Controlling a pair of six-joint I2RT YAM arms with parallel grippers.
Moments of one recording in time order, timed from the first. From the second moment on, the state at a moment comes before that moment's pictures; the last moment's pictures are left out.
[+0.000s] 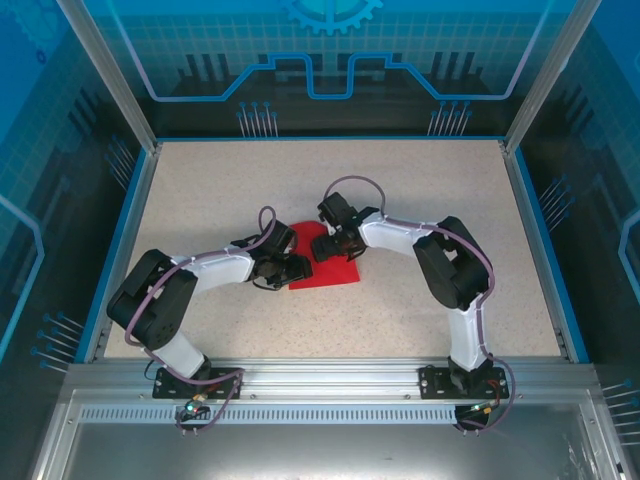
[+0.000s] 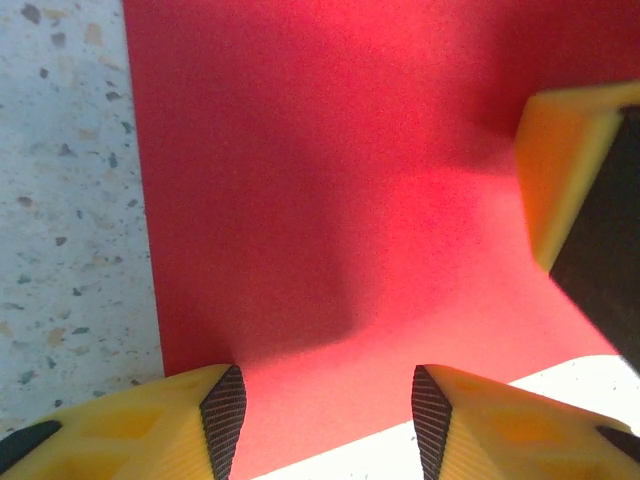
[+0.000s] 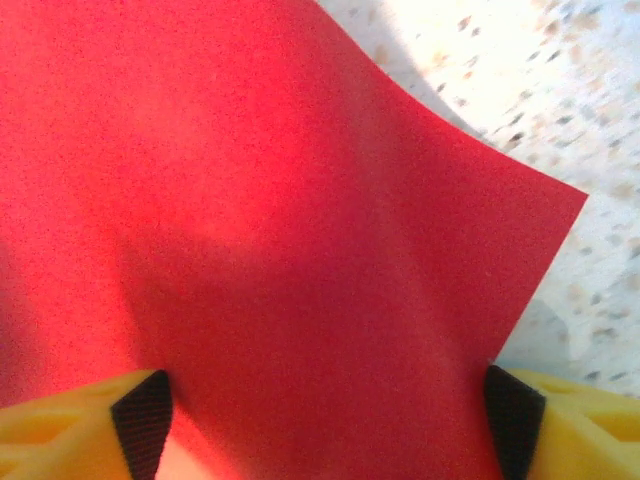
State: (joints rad) left arm -0.53 1.63 0.80 -0.28 0.21 -0.82; right arm 0.68 2.02 1.35 -0.50 0.00 0.32
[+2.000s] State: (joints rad) left arm -0.32 1.25 0.72 0.10 0.73 -0.73; right arm 0.38 1.34 1.11 -0.59 -0.65 0.23
